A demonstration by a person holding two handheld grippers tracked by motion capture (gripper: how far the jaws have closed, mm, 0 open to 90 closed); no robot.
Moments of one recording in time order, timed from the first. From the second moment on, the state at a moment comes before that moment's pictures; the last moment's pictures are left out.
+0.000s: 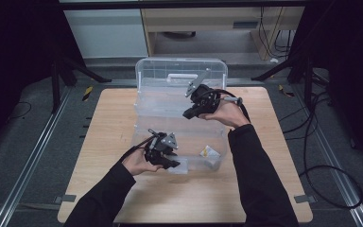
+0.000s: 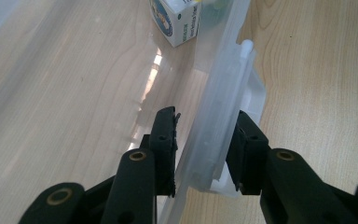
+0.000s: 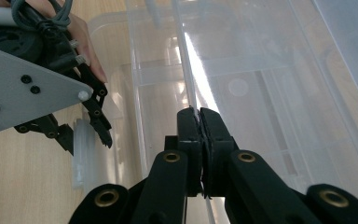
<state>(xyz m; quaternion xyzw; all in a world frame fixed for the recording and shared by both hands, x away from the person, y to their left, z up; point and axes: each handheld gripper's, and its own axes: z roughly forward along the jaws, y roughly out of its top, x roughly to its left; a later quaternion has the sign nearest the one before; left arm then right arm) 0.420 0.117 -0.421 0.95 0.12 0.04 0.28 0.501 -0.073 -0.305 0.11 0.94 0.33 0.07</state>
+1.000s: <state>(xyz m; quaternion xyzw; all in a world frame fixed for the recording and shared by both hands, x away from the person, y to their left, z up) 0.417 0.116 -0.420 0.95 0.12 0.05 0.28 0.475 -0.072 -0.317 0.10 0.94 0.32 0.07</state>
